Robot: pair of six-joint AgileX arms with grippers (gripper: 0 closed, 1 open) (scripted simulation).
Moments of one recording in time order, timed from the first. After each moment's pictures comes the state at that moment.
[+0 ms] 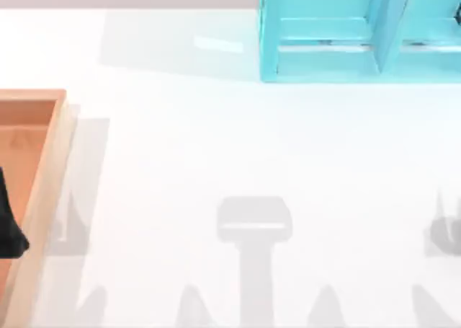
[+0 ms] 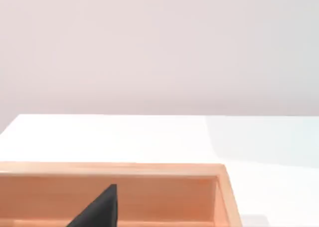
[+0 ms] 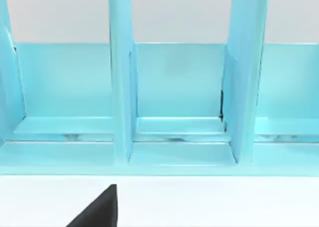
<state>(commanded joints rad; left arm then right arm) 0.00 0.00 0.00 0.00 0.00 0.00 0.00 0.00 0.00 0.00 0.00 0.00</state>
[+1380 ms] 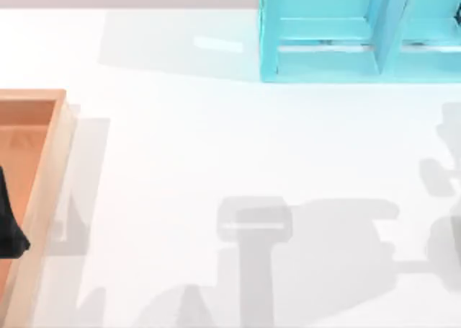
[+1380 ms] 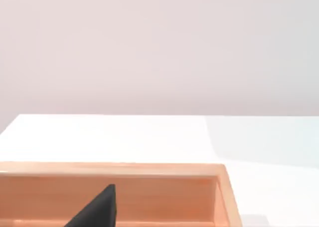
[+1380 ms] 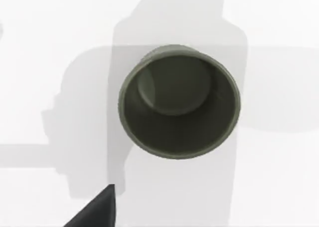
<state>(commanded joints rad) 0.00 0.00 0.00 0.00 0.00 0.00 -0.10 1.53 1.20 -1.13 0.00 -0.08</state>
